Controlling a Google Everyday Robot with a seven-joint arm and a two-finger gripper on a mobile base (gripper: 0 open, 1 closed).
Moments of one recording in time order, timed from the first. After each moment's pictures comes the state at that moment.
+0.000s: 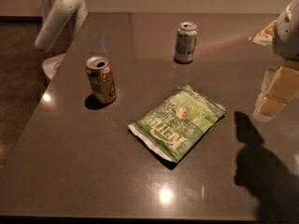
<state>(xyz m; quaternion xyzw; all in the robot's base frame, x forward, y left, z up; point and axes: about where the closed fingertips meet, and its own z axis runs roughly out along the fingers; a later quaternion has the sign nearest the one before) 0.438 -0.216 0.977 -0.60 0.78 -0.04 0.16</state>
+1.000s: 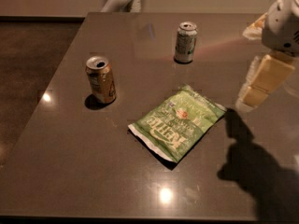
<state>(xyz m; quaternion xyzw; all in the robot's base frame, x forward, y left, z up) 0.452 -0.190 0.985 -0.59 0.78 0.00 0.20</state>
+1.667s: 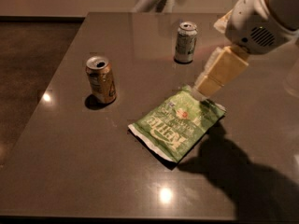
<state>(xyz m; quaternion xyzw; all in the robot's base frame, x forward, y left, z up) 0.471 -0.123 0.996 -0.55 0.78 0.05 0.29</state>
